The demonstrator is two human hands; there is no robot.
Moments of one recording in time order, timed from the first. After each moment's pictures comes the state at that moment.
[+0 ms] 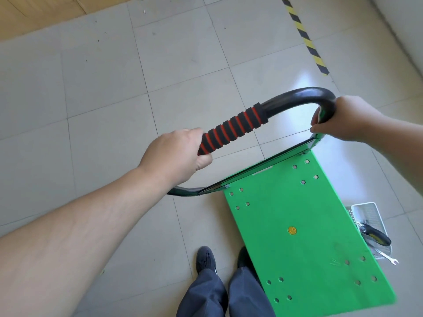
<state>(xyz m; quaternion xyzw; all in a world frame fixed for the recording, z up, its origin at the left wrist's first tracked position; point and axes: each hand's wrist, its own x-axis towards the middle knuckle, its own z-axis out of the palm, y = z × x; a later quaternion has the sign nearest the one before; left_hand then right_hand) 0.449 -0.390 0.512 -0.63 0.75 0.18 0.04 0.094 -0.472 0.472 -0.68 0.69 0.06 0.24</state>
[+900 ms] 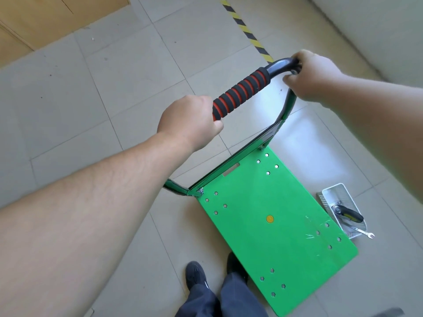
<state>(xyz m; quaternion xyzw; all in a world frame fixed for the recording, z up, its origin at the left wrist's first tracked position) 0.267 -0.483 0.524 -0.60 0.79 0.13 0.02 -0.002 -0.521 0.497 -0.57 0.79 -0.10 0.20</state>
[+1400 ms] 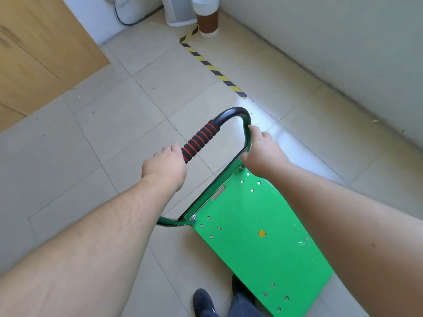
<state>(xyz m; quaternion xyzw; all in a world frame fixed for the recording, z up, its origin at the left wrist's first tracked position) 0.243 -0.471 0.553 -0.60 0.76 0.06 0.22 0.023 -0.415 0.522 -0.48 0.81 -0.10 0.31</state>
